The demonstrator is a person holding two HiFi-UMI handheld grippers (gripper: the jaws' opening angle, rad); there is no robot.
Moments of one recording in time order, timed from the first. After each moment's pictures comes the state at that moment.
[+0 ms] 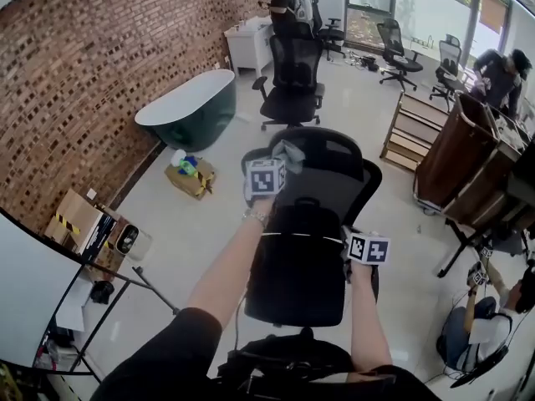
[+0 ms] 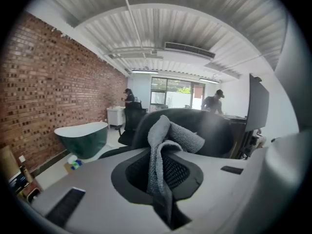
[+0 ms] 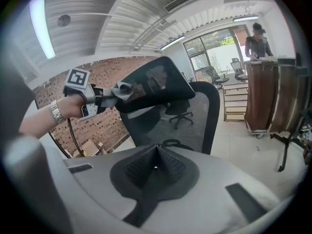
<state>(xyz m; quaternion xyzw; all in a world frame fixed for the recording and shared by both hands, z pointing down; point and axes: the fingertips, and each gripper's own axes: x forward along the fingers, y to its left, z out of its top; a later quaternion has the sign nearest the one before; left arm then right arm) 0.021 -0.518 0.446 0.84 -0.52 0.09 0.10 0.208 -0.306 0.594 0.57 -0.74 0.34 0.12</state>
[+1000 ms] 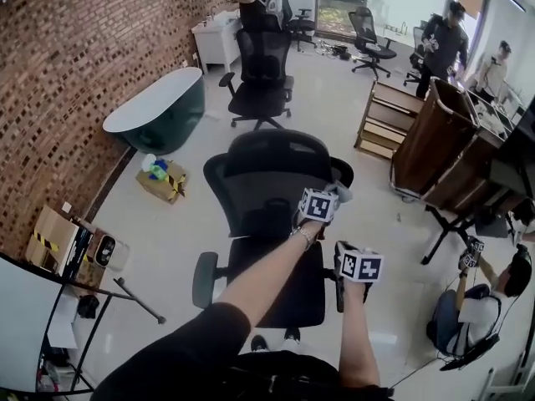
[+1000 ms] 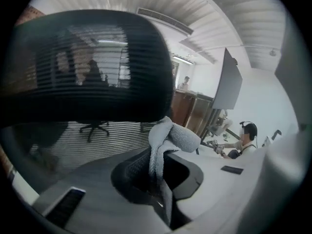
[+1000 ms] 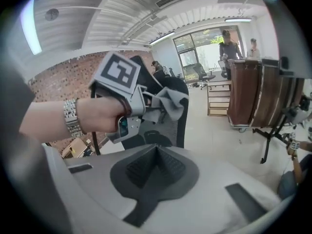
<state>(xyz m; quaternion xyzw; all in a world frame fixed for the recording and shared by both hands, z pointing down) 0.291 -0.454 0.584 0.90 -0.36 0.19 0.14 0.270 -0.261 0.620 0.62 -0.68 0.36 0.16</state>
